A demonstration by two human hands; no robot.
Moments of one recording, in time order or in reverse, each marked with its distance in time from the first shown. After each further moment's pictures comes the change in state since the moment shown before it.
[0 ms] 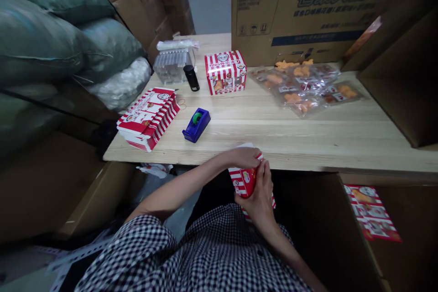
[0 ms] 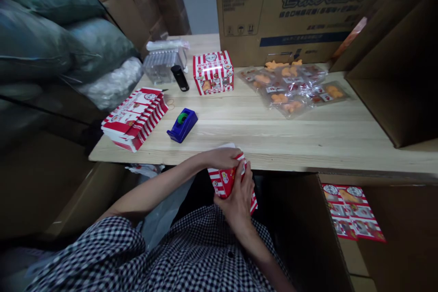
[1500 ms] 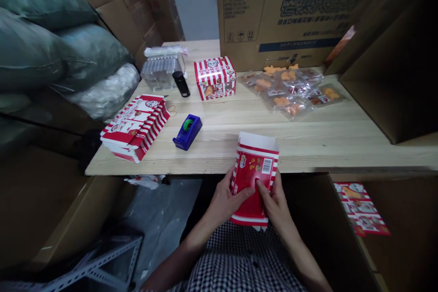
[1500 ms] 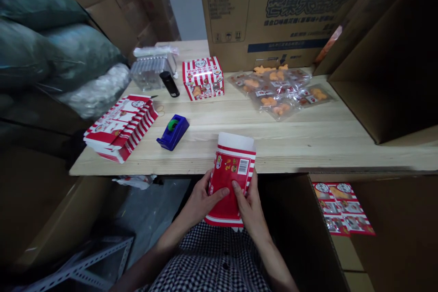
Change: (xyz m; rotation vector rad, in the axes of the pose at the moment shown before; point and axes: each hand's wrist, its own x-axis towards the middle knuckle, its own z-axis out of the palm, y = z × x) left_hand -0.075 0.011 0.096 -0.942 0.610 -0.021; right_hand 0.014 -0.008 -0.052 0.883 -0.029 0.330
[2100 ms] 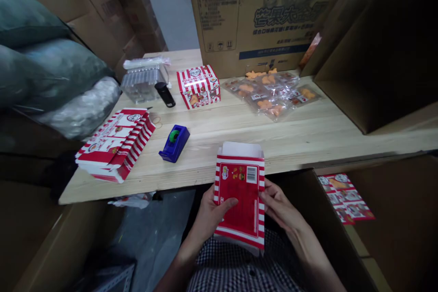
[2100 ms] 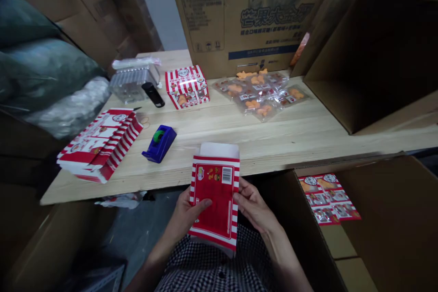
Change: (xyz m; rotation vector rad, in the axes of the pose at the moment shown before) left_hand -0.004 -0.021 -0.021 -0.187 0.002 -0.074; right_hand 0.014 -0.003 -0.040 0.401 -0.354 0.249
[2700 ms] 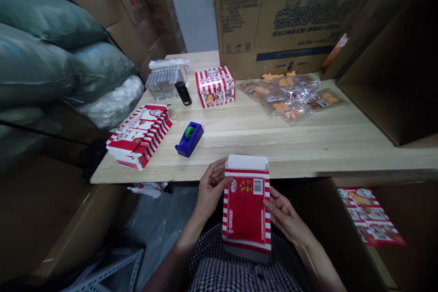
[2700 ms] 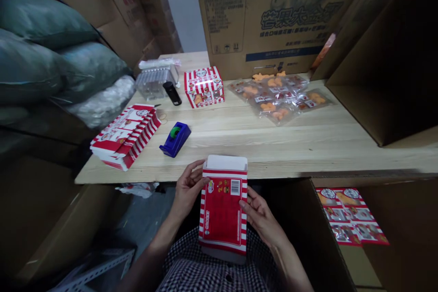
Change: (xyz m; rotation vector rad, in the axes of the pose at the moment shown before) left_hand 0.025 0.014 -0.022 -0.088 0.113 0.277; right_hand -0.011 0.022 -0.006 -0.026 -0.024 0.079
